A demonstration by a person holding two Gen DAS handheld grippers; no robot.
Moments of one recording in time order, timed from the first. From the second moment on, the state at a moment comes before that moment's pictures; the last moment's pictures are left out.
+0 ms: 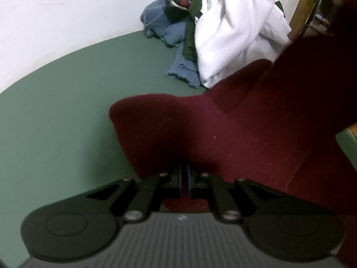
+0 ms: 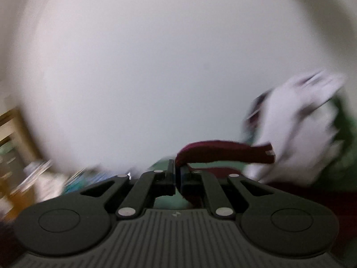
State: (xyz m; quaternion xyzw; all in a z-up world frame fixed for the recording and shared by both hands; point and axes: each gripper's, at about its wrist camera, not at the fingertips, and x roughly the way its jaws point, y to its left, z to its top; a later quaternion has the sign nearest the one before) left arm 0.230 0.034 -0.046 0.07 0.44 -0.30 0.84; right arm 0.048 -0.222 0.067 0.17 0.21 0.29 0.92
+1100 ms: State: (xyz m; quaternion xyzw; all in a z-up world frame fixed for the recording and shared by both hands) left arm 0.195 0.004 -0.048 0.05 0.44 -0.32 0.84; right arm -0.067 -0.141 -0.017 -0.02 0.34 0.28 0.90
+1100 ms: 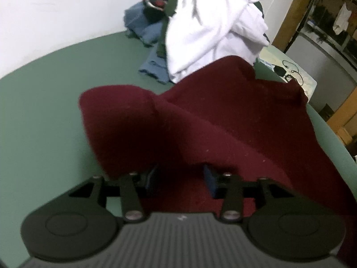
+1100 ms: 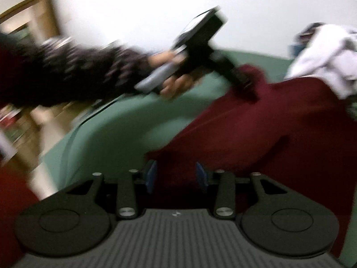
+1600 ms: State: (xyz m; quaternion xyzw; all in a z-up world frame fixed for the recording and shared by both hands) left arm 0.171 0.020 -0.025 0.07 0.42 -0.31 0.85; right arm -0.054 -0.130 -0.027 0.03 0.33 0.36 0.87
